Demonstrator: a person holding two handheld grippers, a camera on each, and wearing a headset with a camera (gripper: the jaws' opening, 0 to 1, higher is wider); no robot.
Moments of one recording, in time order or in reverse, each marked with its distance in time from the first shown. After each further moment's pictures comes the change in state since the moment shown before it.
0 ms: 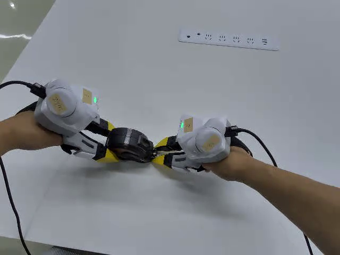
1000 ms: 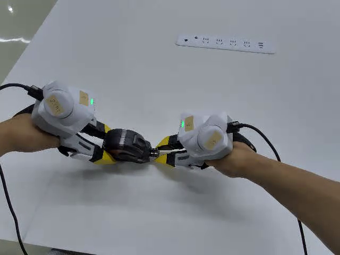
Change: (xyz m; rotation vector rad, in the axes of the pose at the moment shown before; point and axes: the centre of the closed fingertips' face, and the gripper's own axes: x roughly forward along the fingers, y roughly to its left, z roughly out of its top) left arm -0.001 0.001 -0.003 -0.017 0.003 0.002; right arm -0.017 -0.004 0.002 -0.066 0.023 0.015
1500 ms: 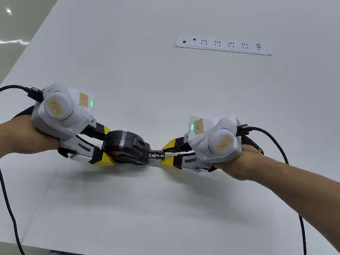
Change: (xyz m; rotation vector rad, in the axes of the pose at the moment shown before) left arm 0.001 0.000 0.001 0.005 0.001 -0.002; right arm -0.013 0.001 -0.009 -0.011 -0.007 0.003
